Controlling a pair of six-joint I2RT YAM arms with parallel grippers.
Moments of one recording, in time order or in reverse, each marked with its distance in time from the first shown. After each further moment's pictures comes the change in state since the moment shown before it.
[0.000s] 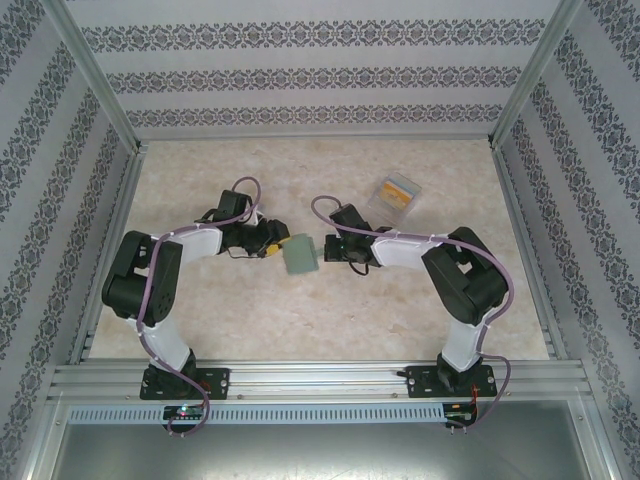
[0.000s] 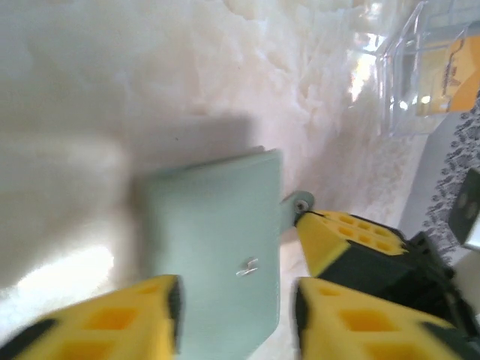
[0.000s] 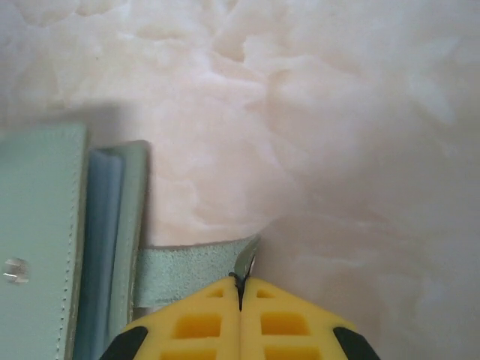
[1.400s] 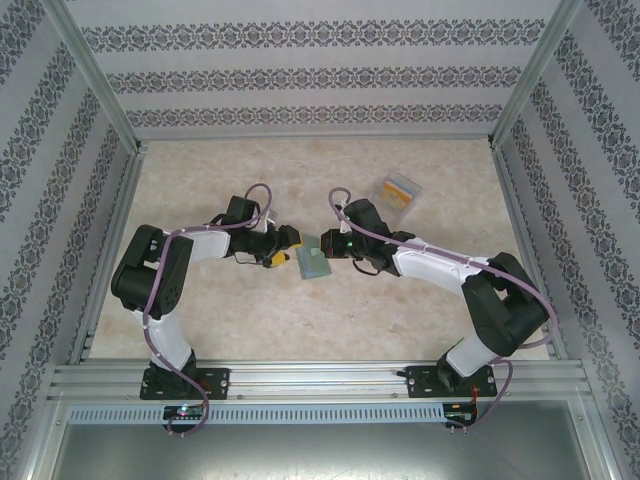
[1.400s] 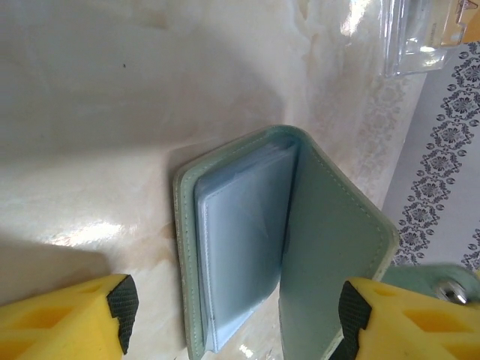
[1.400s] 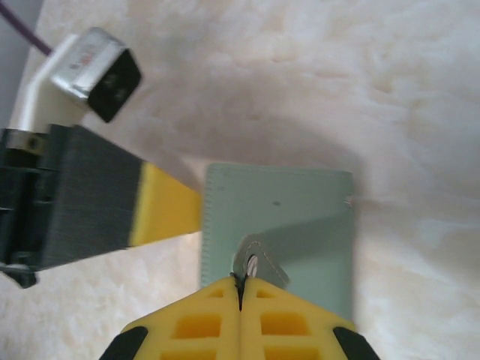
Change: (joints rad) left arm -0.039 0.056 -0.015 0.059 0.123 0.026; right arm -0.016 -0.251 -0.111 0.071 -0.191 0.053
